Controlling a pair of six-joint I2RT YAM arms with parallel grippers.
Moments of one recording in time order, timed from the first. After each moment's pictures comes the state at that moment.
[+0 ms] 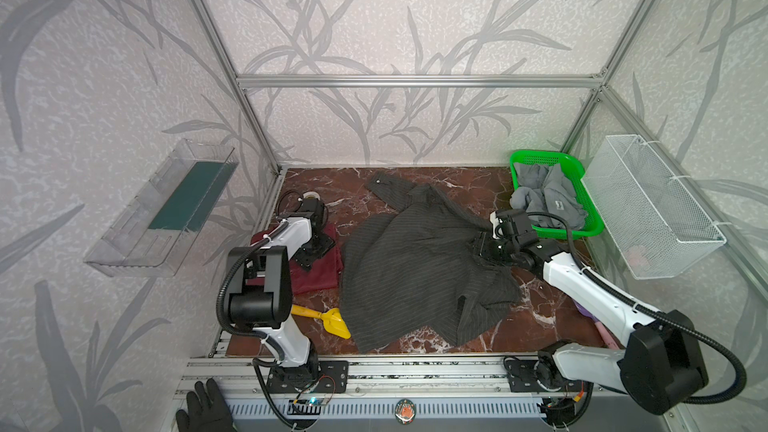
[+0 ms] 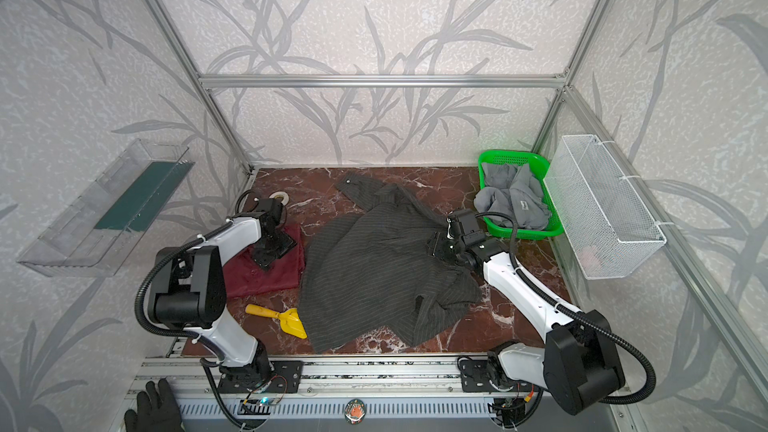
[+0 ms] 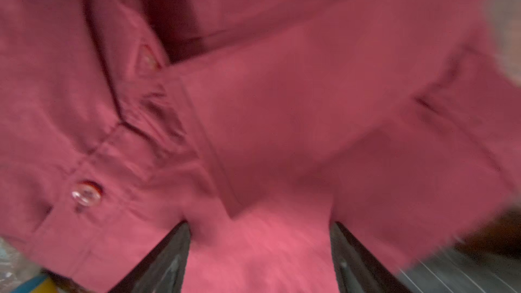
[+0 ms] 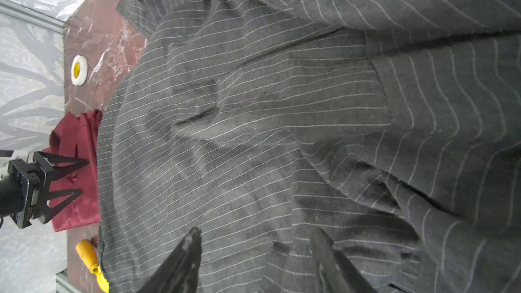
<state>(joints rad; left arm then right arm) 0.06 1.73 1.06 -0.77 -0.16 -0.90 0.37 1.27 0.83 -0.45 -0.17 0.67</state>
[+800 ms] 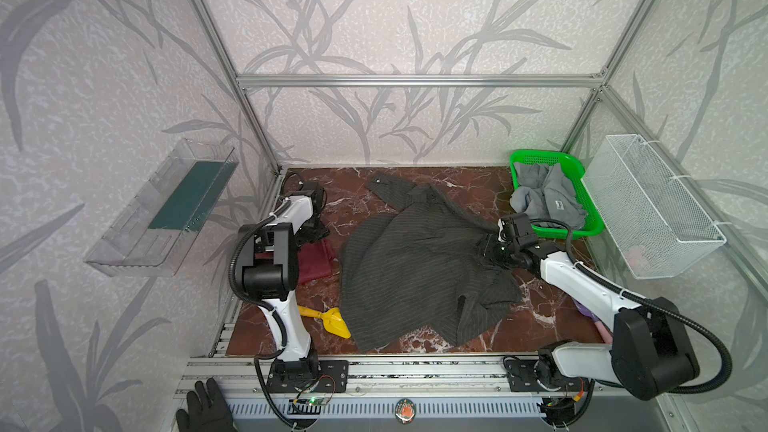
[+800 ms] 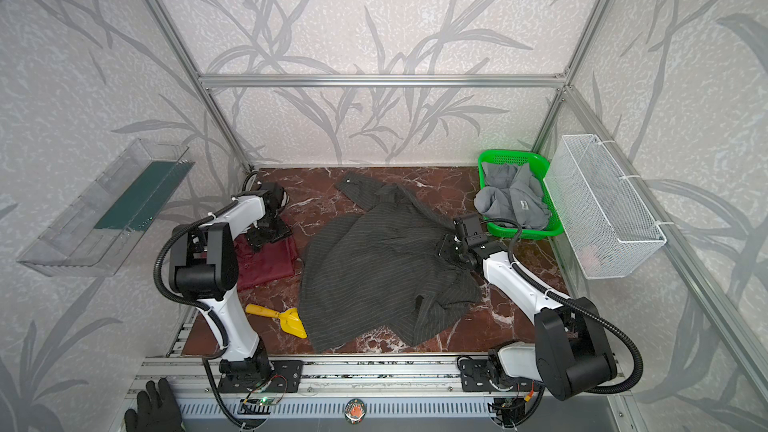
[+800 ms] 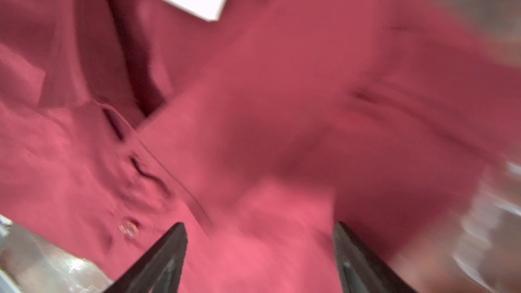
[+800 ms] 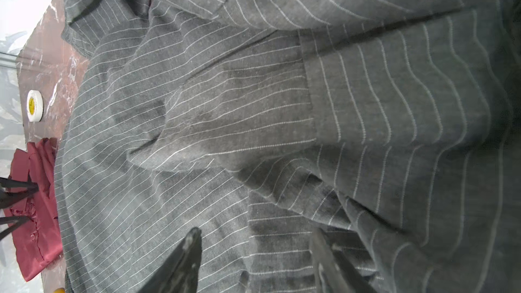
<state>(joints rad) 0.01 1.89 1.38 -0.93 -0.32 -0.66 0.31 1.33 0.76 -0.37 -0.15 0.72</state>
